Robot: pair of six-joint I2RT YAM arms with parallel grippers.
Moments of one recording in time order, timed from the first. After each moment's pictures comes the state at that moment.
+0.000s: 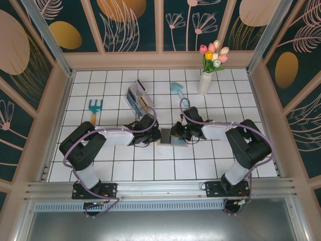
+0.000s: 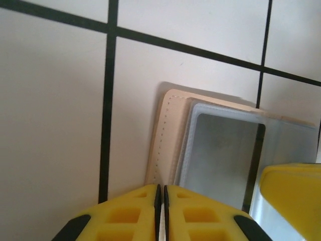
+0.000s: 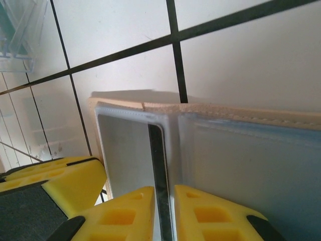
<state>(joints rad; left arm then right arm) -0.79 1.74 0.81 0.00 0.08 -1.02 0.57 1.65 0.73 -0.04 -0.43 0.87</state>
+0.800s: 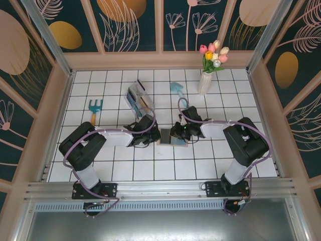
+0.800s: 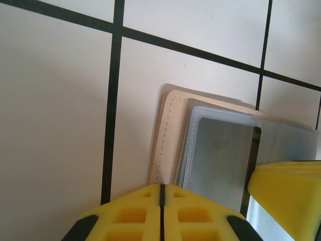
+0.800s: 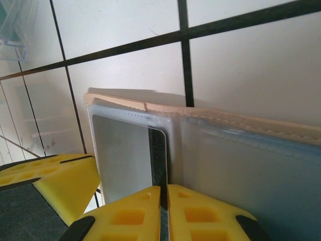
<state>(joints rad) -0.79 1.74 0.79 0.04 0.08 -1.04 0.57 1.69 0.75 -0.05 -0.46 0.81</state>
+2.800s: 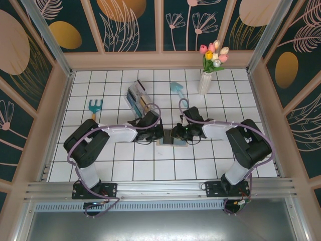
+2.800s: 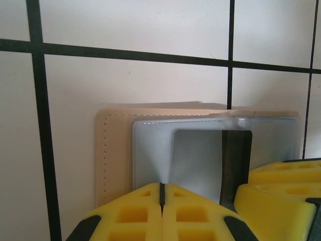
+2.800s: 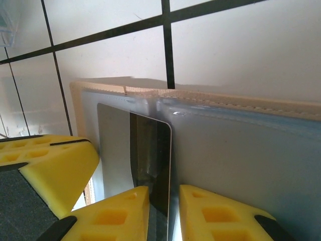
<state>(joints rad) -0.79 1.80 0.91 -0.06 0.13 -0.93 0.56 1.65 0.74 -0.11 -0.45 0.75</state>
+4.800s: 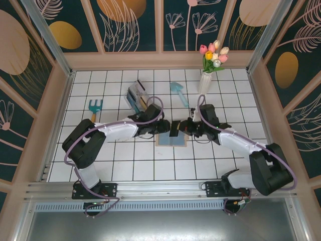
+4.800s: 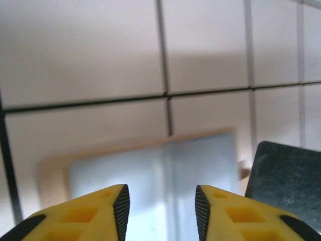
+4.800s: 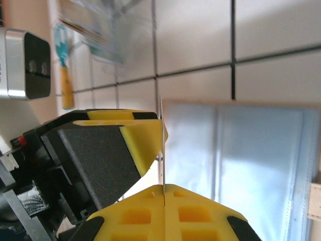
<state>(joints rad) -0.77 1.77 1.05 -0.15 0.14 -0.84 0.44 1.29 0.63 -0.07 -0.54 0.82</state>
